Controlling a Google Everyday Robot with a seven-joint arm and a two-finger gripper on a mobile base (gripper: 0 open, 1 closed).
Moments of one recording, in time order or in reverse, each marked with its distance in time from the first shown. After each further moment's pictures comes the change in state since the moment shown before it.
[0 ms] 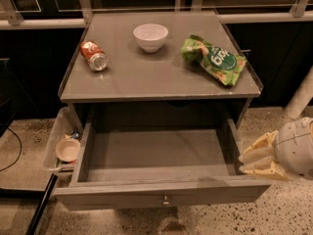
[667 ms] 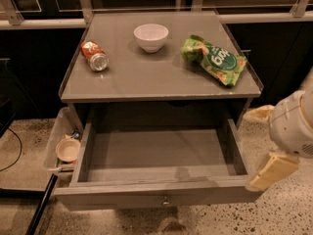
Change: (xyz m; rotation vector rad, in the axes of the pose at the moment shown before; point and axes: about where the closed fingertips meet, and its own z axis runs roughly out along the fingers) arm -0.027 -0.017 -0.030 0.005 0.168 0.030
